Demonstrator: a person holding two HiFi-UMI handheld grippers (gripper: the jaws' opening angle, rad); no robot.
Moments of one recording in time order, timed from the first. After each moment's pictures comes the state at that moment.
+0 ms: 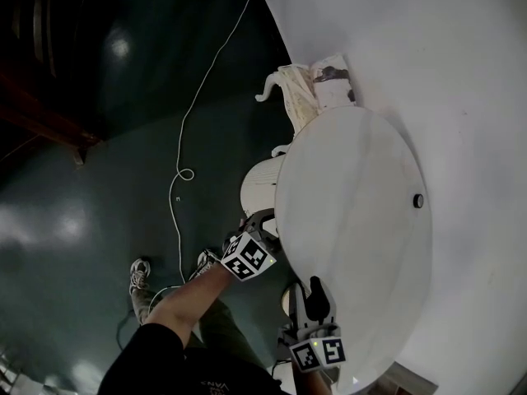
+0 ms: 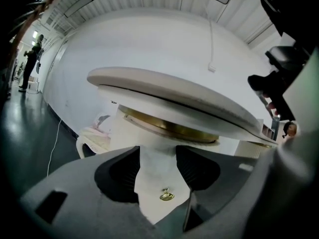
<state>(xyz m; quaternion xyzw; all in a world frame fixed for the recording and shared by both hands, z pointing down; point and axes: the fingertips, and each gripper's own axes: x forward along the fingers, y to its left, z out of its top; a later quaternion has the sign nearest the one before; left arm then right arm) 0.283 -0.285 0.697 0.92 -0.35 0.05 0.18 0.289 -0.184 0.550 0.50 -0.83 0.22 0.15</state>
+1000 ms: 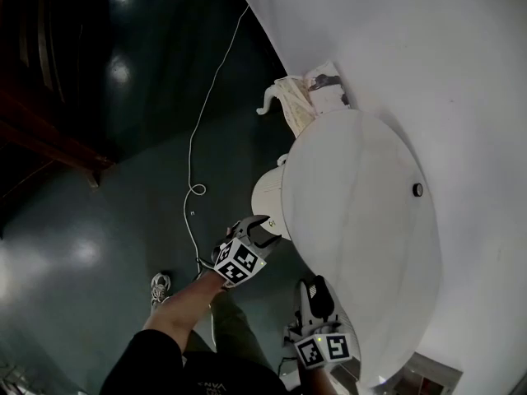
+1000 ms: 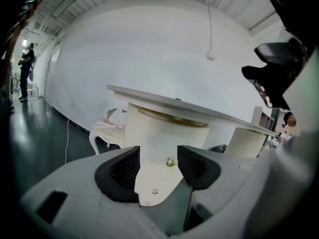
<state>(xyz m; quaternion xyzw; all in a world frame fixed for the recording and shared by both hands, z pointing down) 0.222 -0.244 0.699 0.91 -0.35 0.14 0.18 0.269 -0.160 0.525 0.52 -0.82 0.22 0.12</state>
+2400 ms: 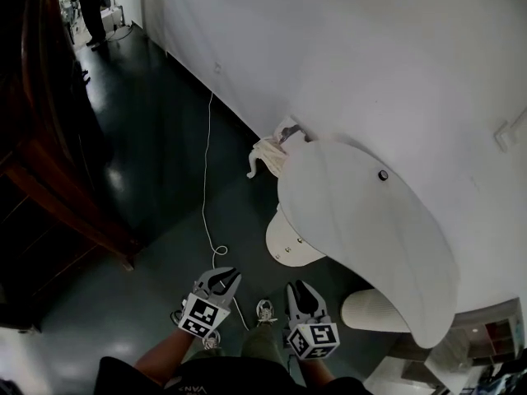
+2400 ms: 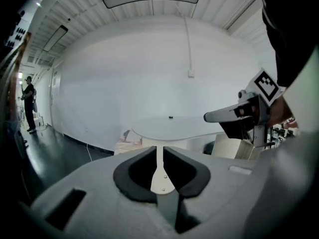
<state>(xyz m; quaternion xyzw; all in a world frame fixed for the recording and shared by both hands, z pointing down) 0.030 -0.077 0.502 0.91 -0.37 0.15 0.07 0.166 -0.048 0.460 0.57 -0.80 0.17 0.07</state>
